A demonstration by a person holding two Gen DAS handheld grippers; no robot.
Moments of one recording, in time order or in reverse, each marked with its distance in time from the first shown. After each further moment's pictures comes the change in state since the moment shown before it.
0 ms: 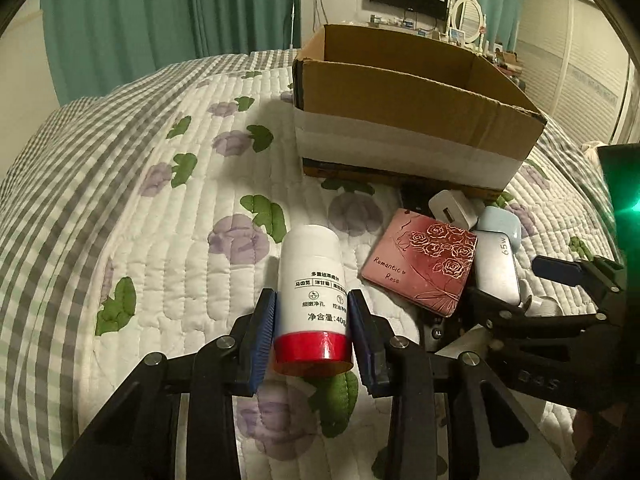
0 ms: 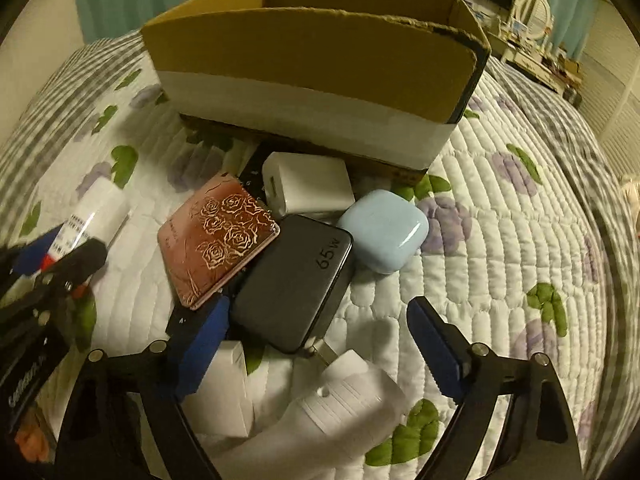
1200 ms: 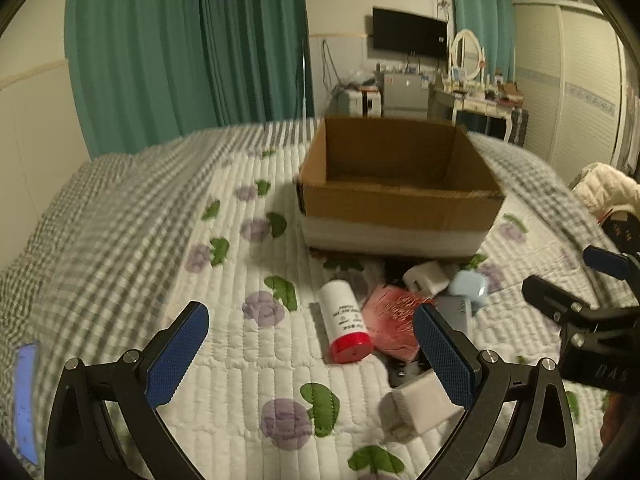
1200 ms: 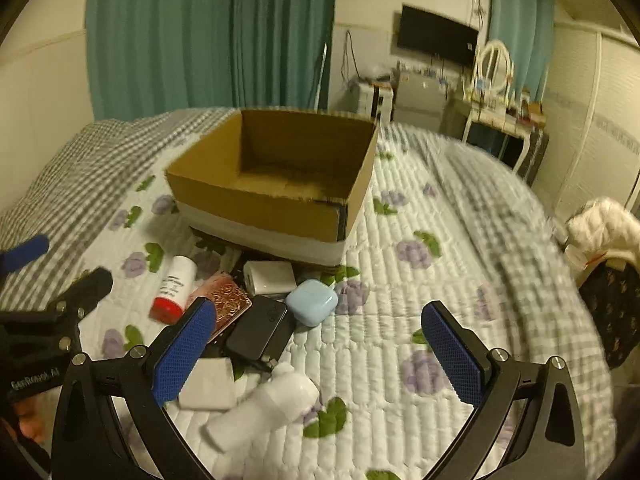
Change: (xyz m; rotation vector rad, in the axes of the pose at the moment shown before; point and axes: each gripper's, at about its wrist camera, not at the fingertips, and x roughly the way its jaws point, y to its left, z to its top) left arm -0.065 -0.016 0.027 0.018 -0.169 0.080; right arm -0.115 -0.044 -0.001 0.058 -0.286 -0.020
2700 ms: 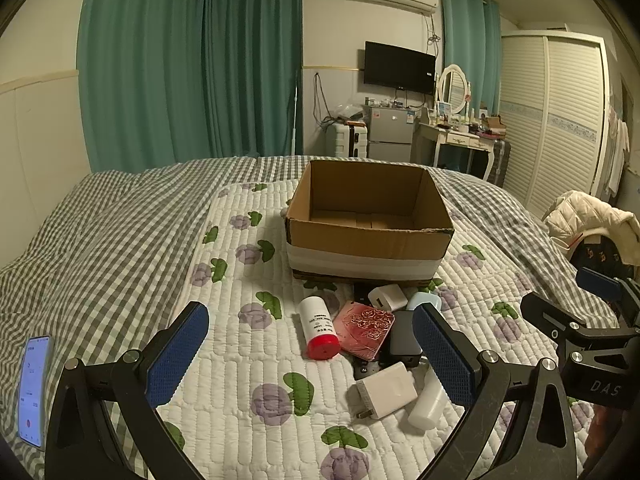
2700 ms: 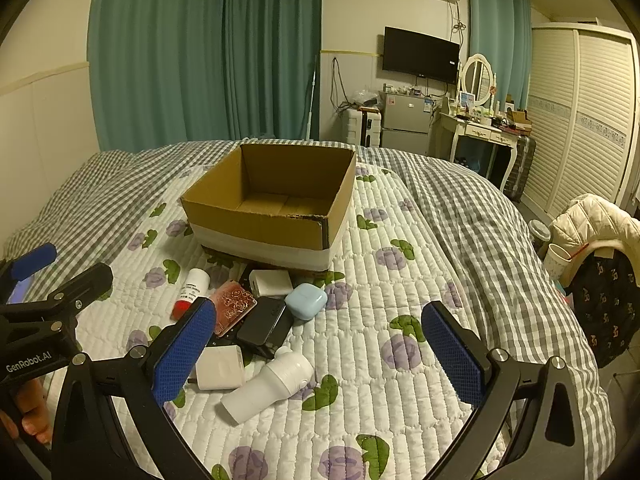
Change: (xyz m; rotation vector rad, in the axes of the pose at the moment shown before) left arm -0.079 -0.001 -0.003 -0.034 -0.133 -0.069; right arm -0.077 -0.008 -0.021 0.035 -0.124 -0.014
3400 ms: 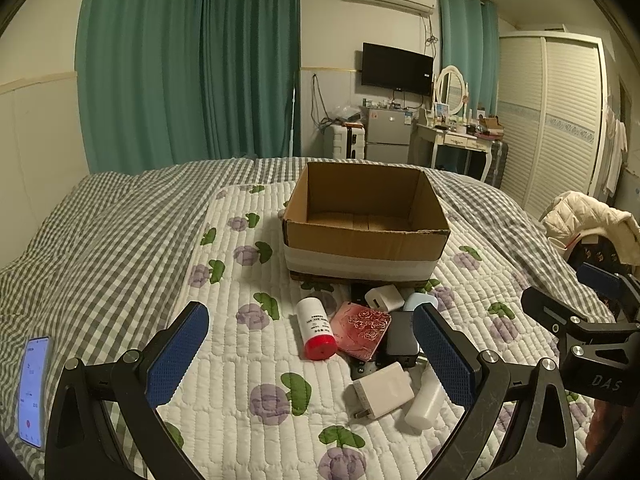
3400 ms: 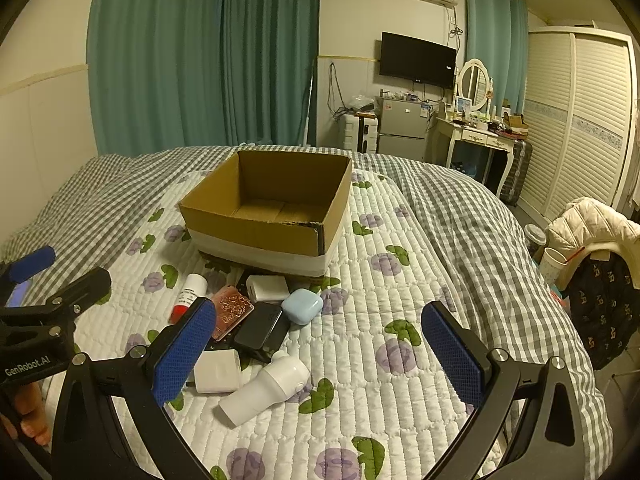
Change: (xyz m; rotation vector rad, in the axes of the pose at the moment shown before) left arm -0.003 0.000 0.003 -0.002 -0.002 -0.003; right arm -0.004 -0.001 0.000 -0.001 -0.021 -0.012
